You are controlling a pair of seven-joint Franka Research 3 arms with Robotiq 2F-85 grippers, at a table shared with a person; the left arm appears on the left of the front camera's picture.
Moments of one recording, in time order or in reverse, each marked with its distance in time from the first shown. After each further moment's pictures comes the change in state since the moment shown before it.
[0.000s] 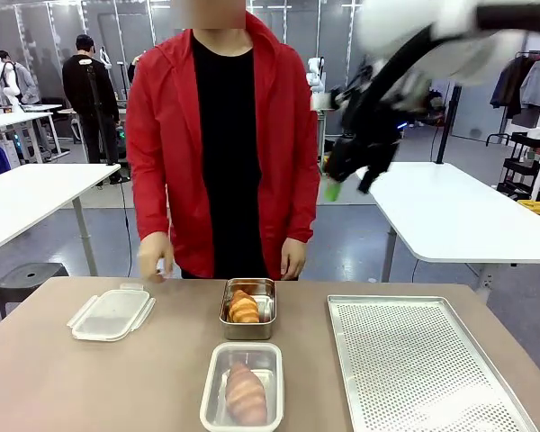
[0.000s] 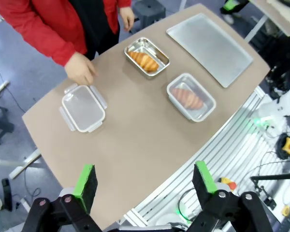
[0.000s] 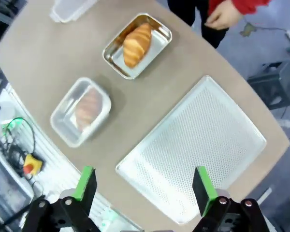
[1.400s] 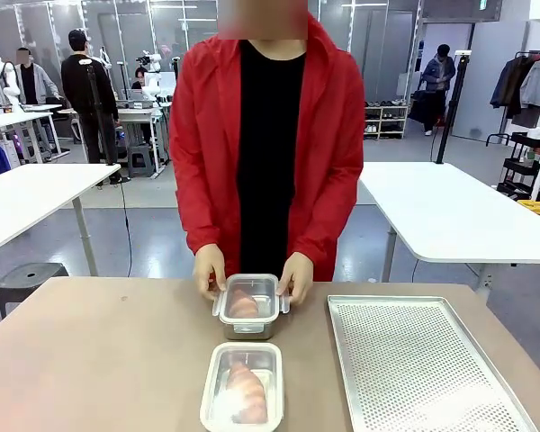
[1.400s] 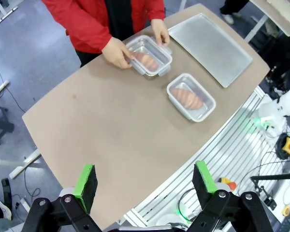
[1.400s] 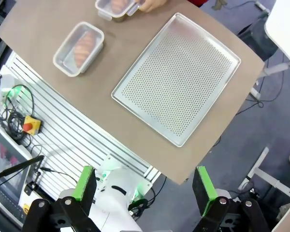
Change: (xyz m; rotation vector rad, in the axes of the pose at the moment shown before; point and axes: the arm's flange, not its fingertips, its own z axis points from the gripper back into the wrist) left arm 0.000 0.000 0.000 0.000 0.000 0.000; right arm -0.204 0.027 0.156 -0.099 -0.013 -0.096
